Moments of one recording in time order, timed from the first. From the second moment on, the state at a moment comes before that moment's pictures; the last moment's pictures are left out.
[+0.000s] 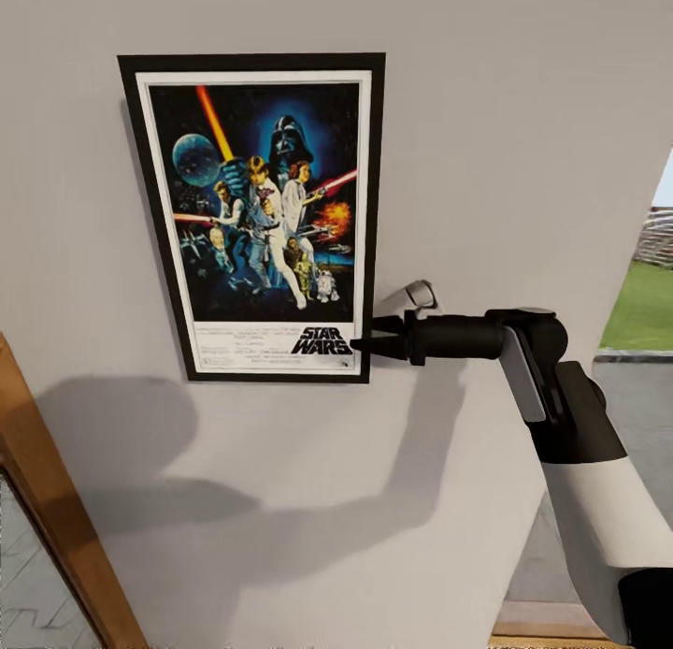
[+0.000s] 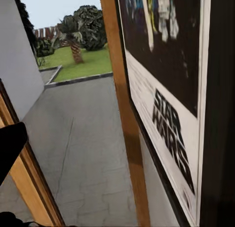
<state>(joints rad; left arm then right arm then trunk) 0.04 0.04 0.16 -0.66 0.00 -0.06 -0.01 -0.94 -0.14 0.15 -1.46 -0.34 0.94 1.21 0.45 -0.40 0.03</state>
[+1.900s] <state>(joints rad) 0.04 0.04 0.16 -0.65 -0.01 -0.06 0.00 -0.09 -0.18 -0.06 -0.48 -0.06 0.03 0.44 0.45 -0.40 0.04</state>
